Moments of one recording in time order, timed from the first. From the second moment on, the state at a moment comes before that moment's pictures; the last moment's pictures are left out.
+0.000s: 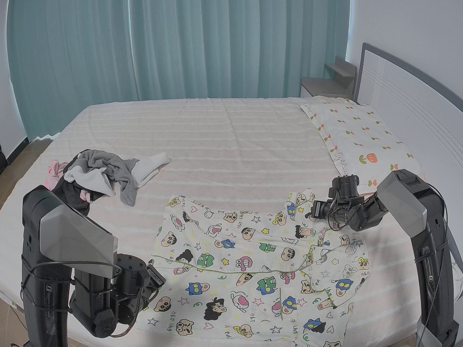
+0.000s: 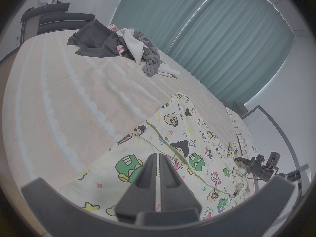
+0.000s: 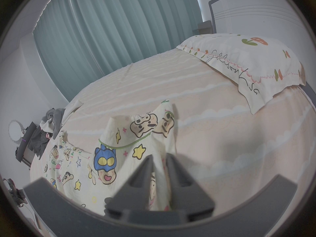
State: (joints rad) left arm -0.46 2.36 -0.18 -1.55 0.38 -0.98; right arm 0.15 2.66 -1.51 -0.54 0.06 0.27
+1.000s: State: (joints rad) left arm -0.46 2.36 -0.18 -1.55 0.38 -0.98; right arm 0.07 2.65 -1.49 -0.69 0.04 0.37
